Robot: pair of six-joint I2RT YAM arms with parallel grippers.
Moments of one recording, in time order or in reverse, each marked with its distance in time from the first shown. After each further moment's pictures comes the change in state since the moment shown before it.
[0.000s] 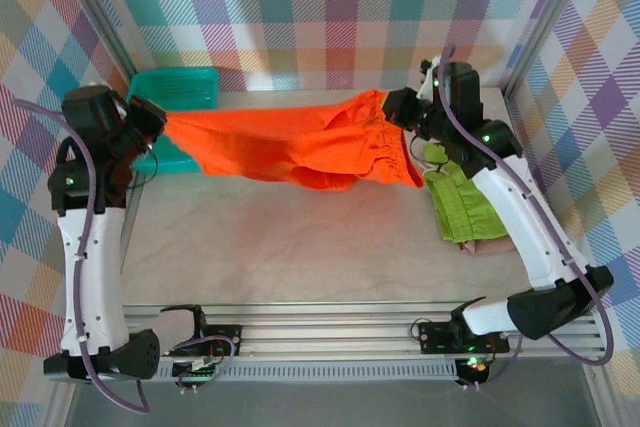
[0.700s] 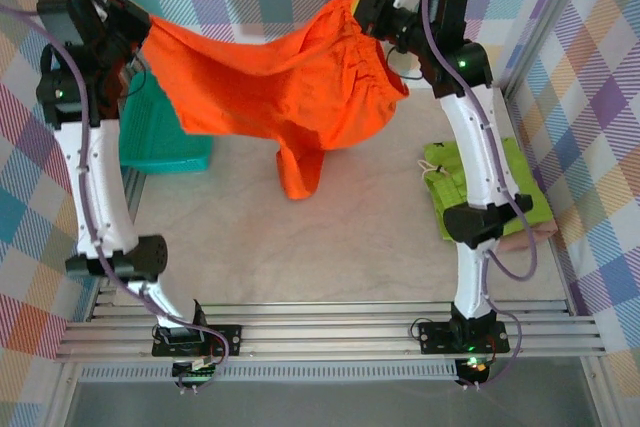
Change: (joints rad) left arm 0.000 0.614 0.904 -0.045 -0.017 0.019; right arm -0.056 0.684 1.077 -0.050 -0.197 -0.080
